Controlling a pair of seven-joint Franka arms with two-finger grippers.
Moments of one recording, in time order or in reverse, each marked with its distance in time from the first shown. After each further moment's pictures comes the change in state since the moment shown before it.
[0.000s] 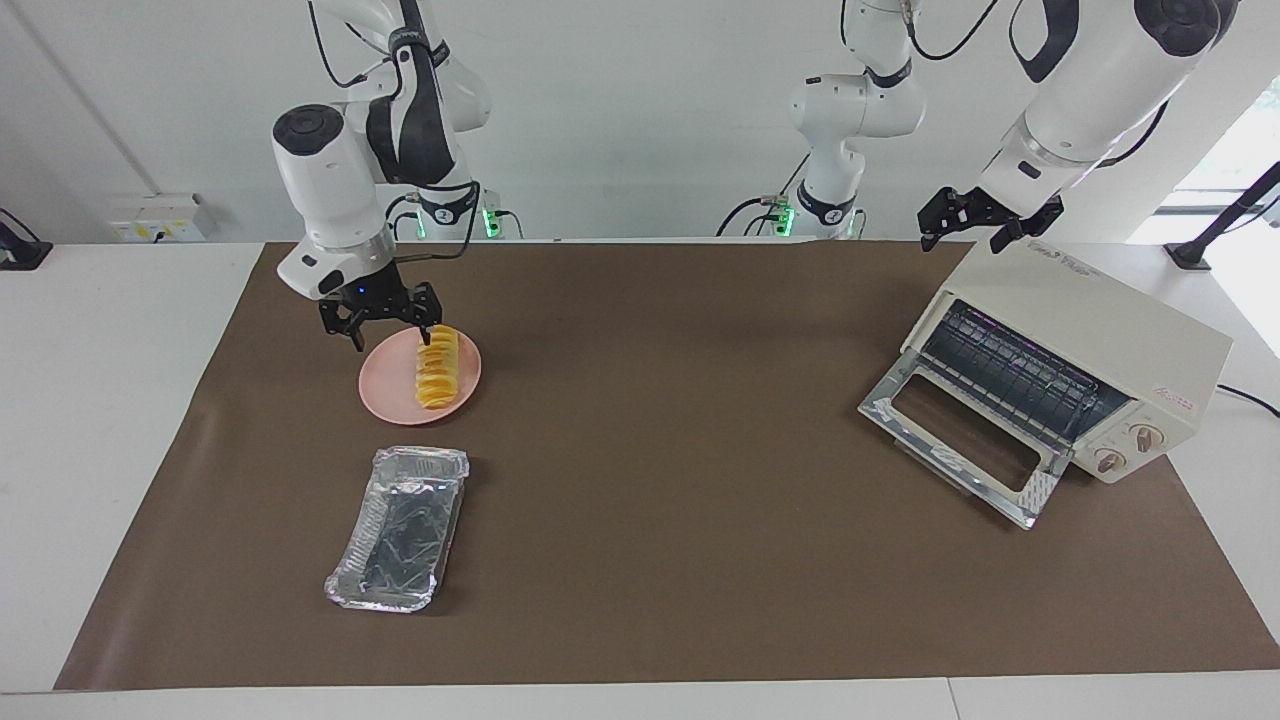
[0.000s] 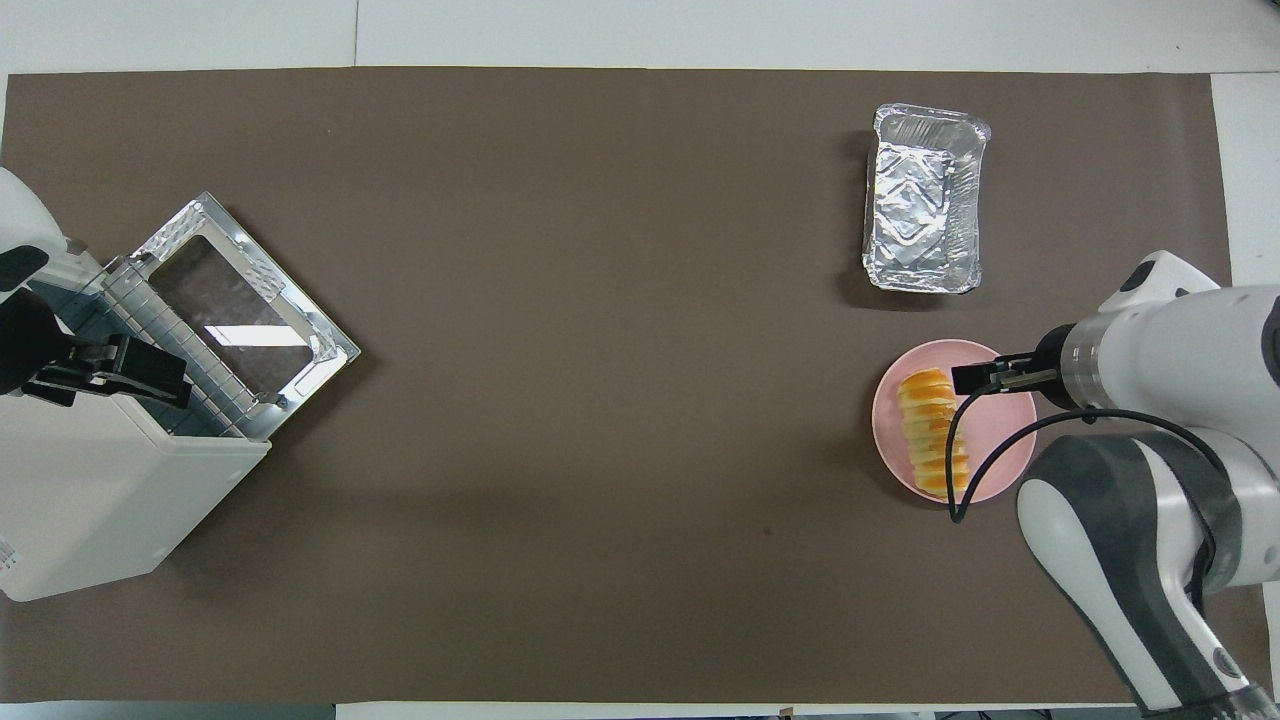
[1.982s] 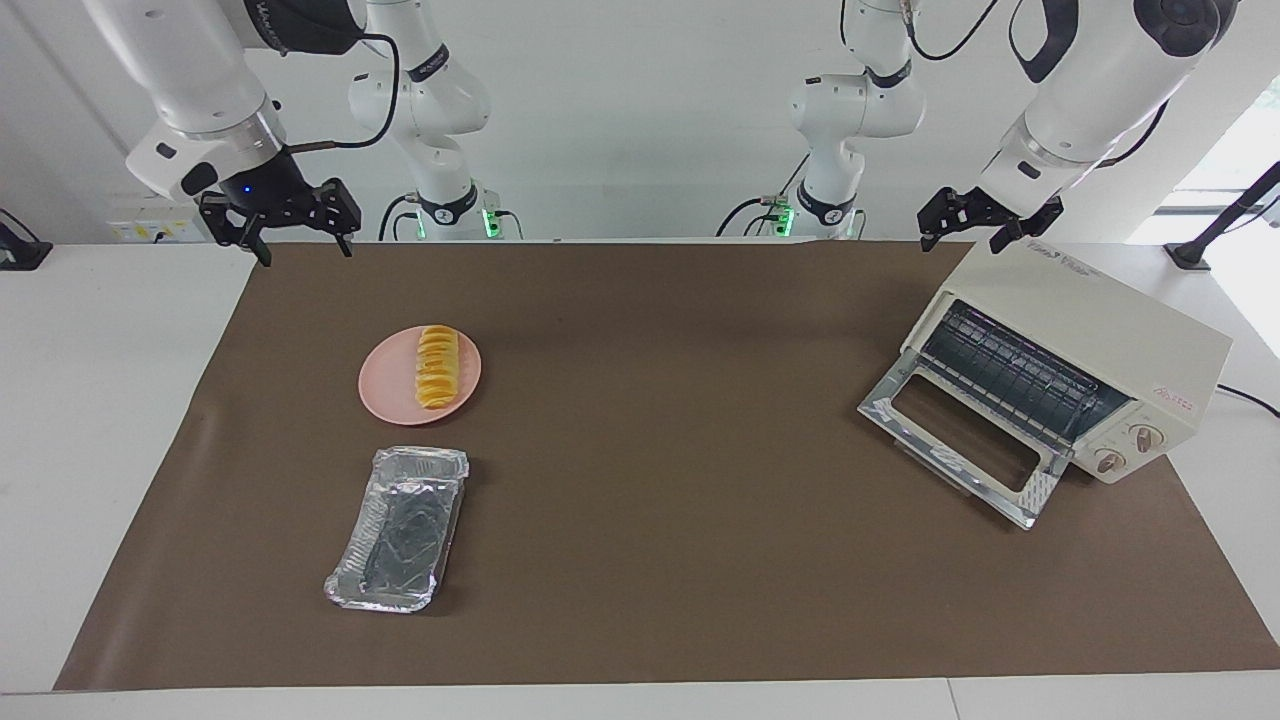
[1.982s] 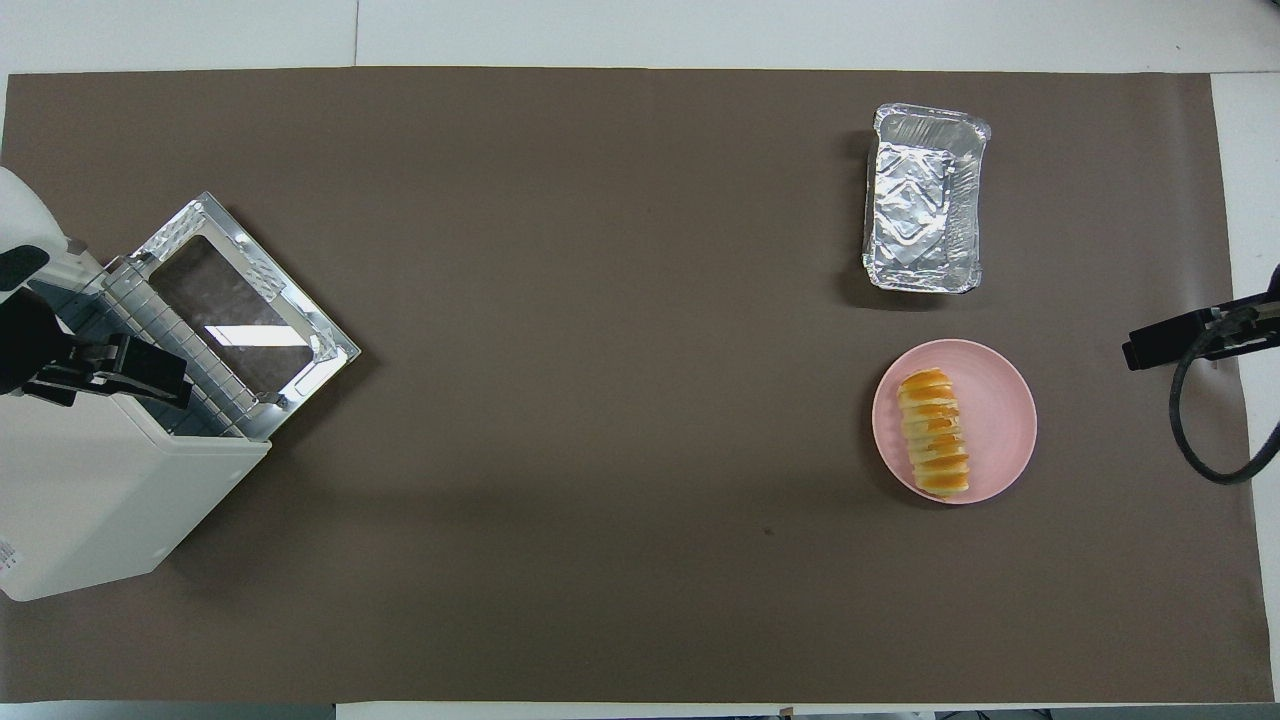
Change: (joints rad) left arm 0.000 0.000 0.000 0.000 0.000 0.000 0.000; right arm -0.106 0.091 0.008 0.561 0.043 -0.622 -0.150
